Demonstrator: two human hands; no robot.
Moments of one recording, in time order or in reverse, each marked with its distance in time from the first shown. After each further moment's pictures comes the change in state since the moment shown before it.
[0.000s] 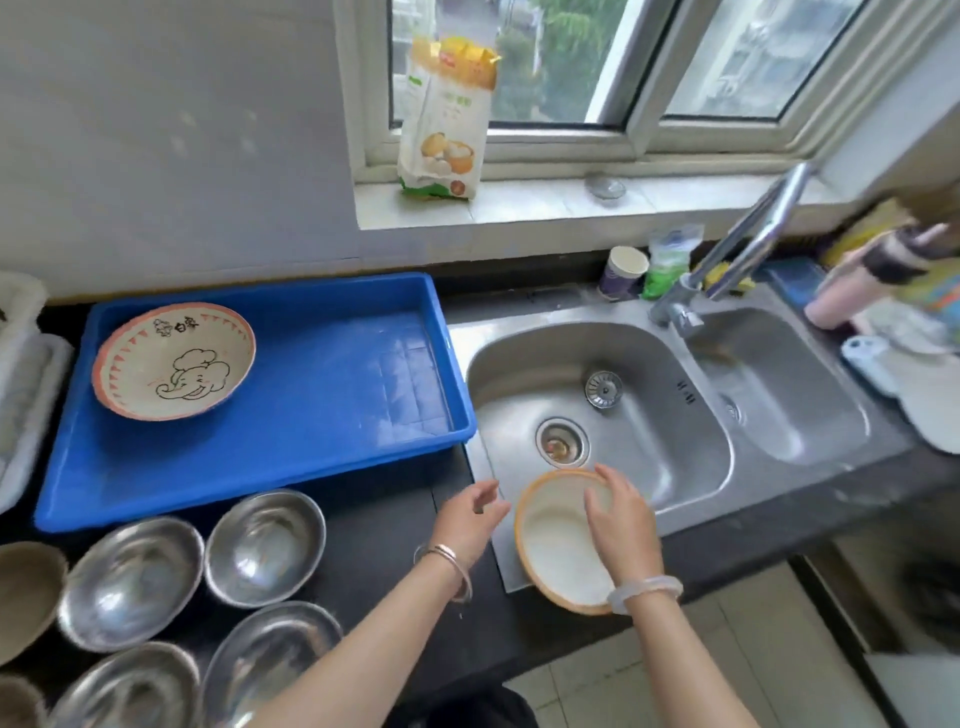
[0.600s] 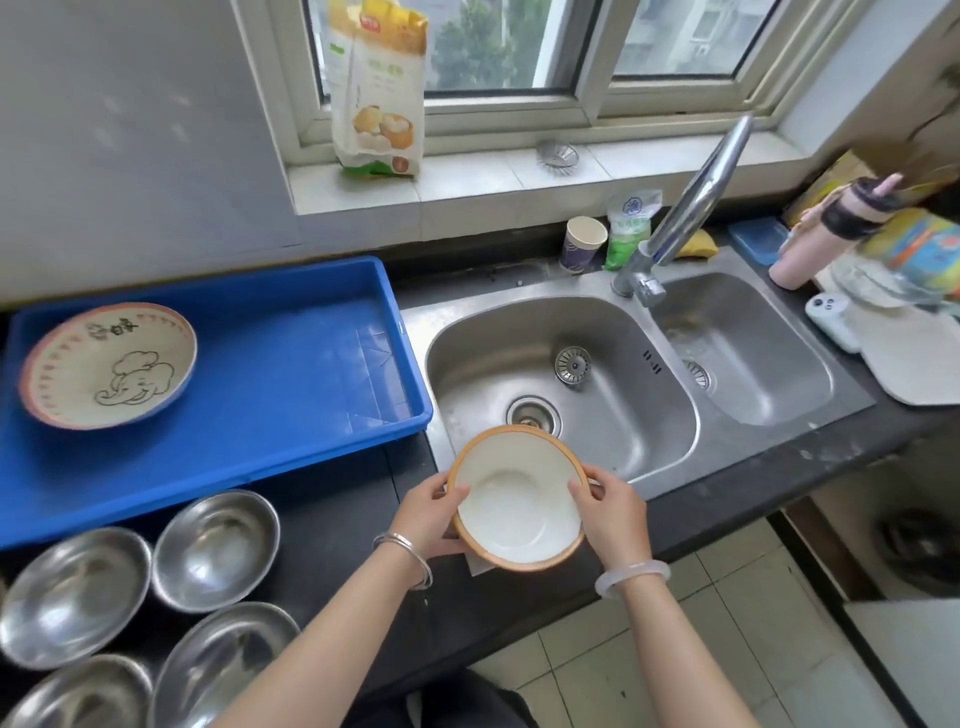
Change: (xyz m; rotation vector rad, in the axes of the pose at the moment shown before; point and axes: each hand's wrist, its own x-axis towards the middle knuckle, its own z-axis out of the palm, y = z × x) left_hand 0.004 -0.003 0.006 -0.161 0.002 -0.167; right_hand 0.001 0.032 -0.015 0.318 0.010 0.140
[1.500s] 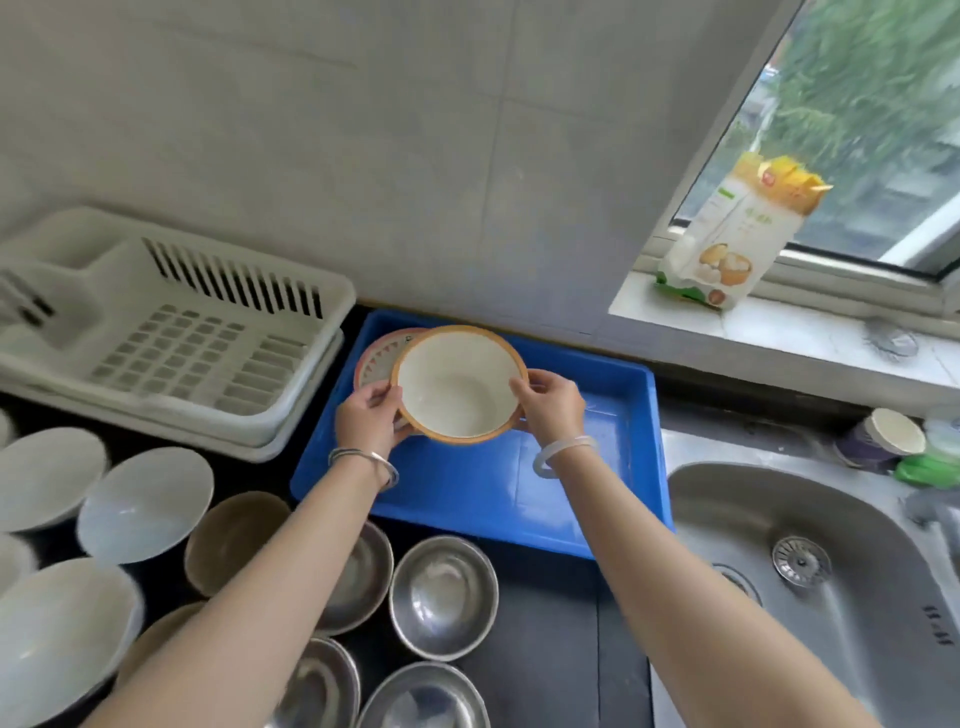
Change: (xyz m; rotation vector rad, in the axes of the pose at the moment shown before) left_hand -0.005 0.093 -0.311 -0.582 0.762 0.397; right_hand 0.011 -0.293 0.289 0.157 -0.478 -0.298
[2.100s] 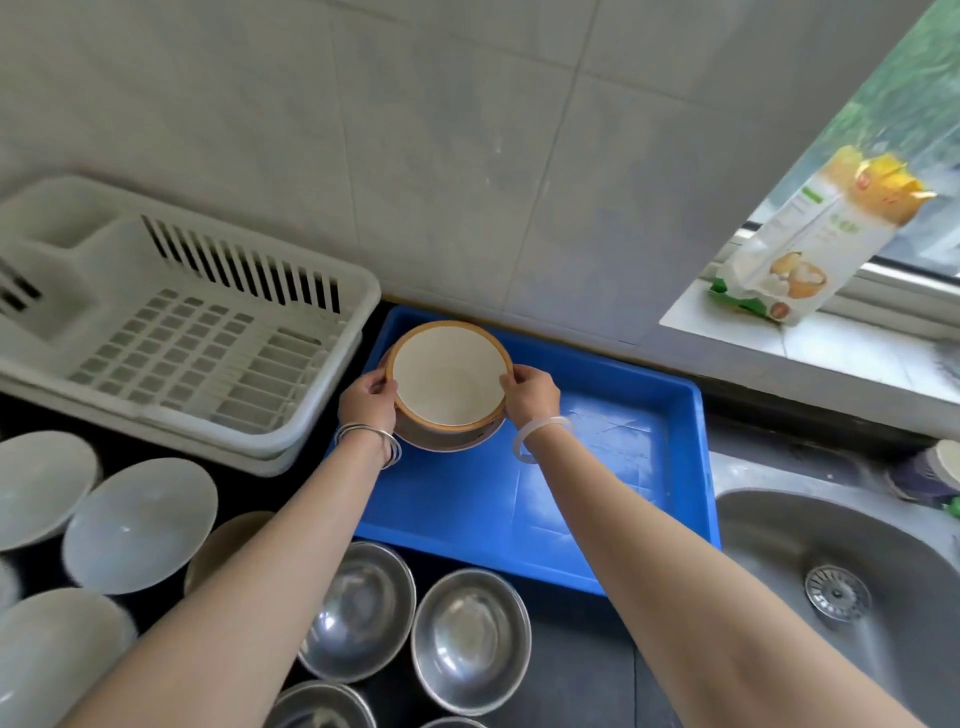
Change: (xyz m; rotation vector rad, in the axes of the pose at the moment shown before) left_hand 0.100 -0.021 -0.009 0.164 0.070 -0.038; right_hand 0.060 0.004 0.078 -0.258 -0.067 0.017
